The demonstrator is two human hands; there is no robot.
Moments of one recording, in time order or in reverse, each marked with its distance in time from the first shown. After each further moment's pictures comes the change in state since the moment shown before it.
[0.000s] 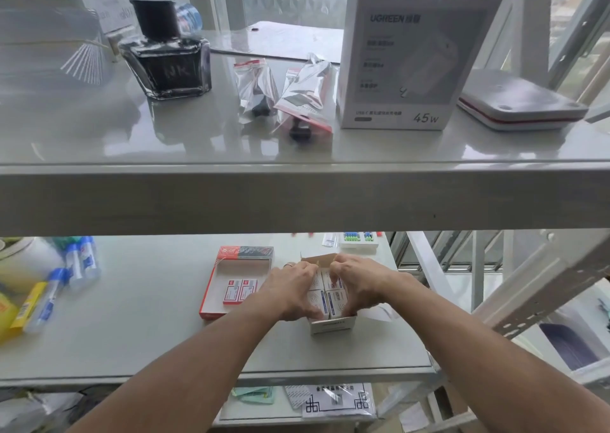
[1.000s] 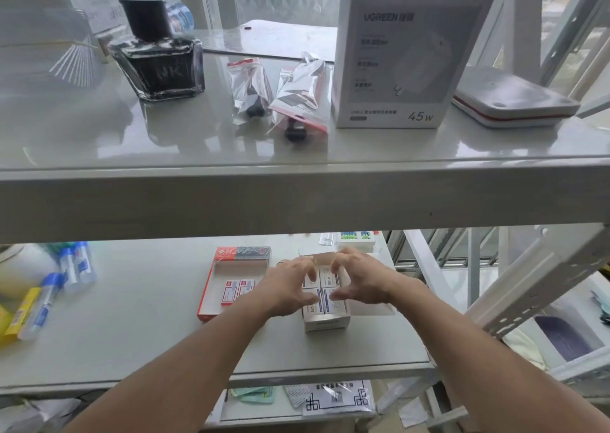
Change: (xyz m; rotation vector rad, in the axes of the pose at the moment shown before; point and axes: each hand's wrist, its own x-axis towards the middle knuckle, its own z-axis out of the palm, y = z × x) left_hand -0.007 -0.004 -0.011 -0.230 0.058 0.026; right_hand -0.014 0.002 0.001 0.336 0.131 0.095
